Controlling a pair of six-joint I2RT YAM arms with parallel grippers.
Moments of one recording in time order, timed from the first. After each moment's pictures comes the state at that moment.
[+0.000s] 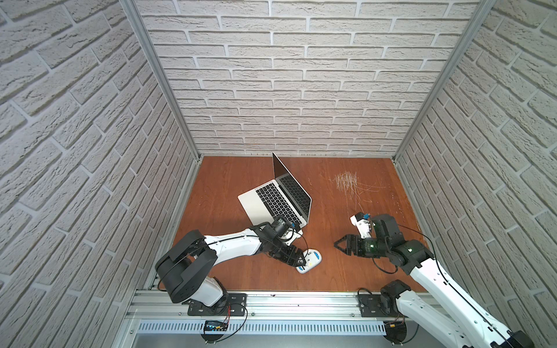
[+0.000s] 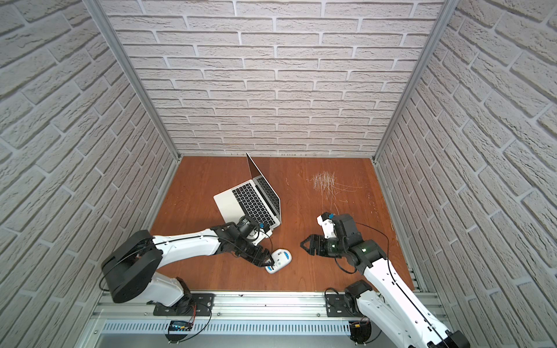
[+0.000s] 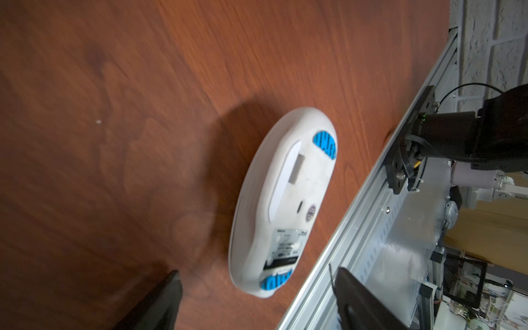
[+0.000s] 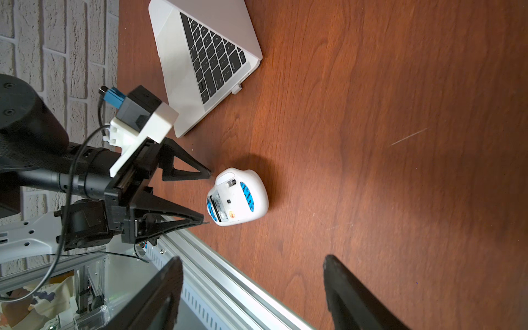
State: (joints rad) left arm -0.78 1.45 0.68 -0.31 0.53 -0.39; right arm 0.43 0.76 0.59 -0.73 -0.46 0.55
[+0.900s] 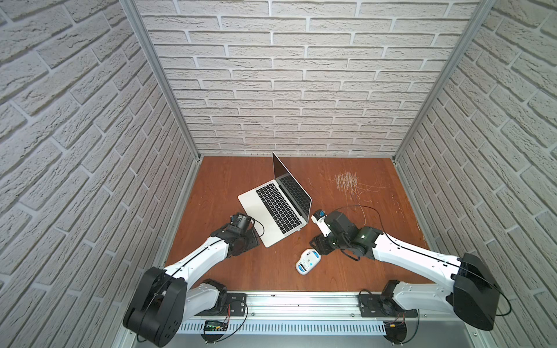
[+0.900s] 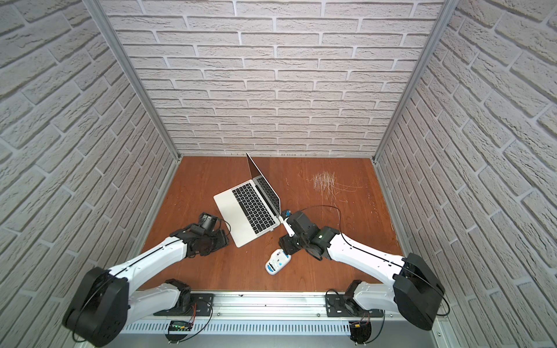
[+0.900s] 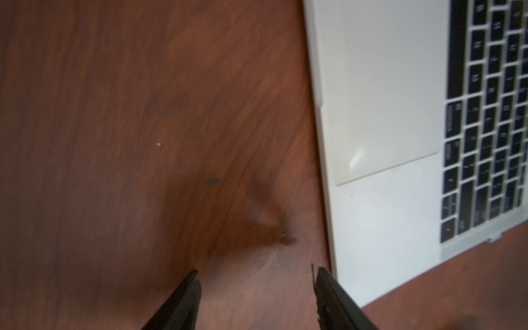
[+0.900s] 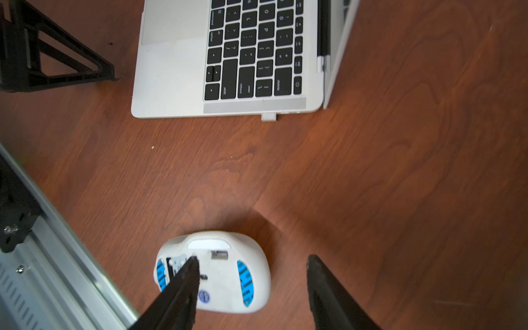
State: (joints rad) left arm -0.35 1.18 0.50 -0.50 0.02 -0.77; right arm 0.87 1.27 0.74 -0.38 -0.03 0.31
